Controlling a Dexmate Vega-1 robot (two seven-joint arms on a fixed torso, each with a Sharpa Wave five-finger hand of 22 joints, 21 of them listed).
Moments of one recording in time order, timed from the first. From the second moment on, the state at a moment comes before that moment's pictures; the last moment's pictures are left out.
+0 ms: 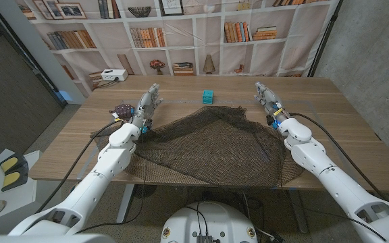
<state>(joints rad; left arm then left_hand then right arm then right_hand) 0.89 0.39 0.20 -1.32 -0.52 -0.22 -0.12 0.22 0.11 0.51 -0.11 0.17 -0.11 -0.13 0.18 0.17 -0.12 -0.03 0.19 0.18 -0.11 0.01 0.17 0.17 -0.01 0.09 0.30 0.18 -0.84 -0.48 -0.31 -1.36 0.50 0.21 0.03 0.33 0.14 0.36 -0.13 0.17 0.09 -0.02 0.19 0.18 0.02 0.08 0.20 0.19 -0.06 0.05 0.19 0.19 0.08 0.07 0.20 0.17</state>
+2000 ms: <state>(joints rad) 0.95 0.35 0.11 -1.35 -0.50 -0.19 -0.15 0.21 0.10 0.50 -0.10 0.17 -0.07 -0.13 0.18 0.17 -0.08 0.02 0.21 0.19 -0.05 0.11 0.19 0.17 0.01 0.20 0.29 0.19 -0.45 -0.50 -0.64 -1.40 -0.05 -0.14 0.18 0.38 0.18 0.40 -0.13 0.19 0.09 -0.04 0.19 0.18 0.02 0.05 0.20 0.19 -0.04 0.04 0.20 0.19 0.12 0.08 0.20 0.18</state>
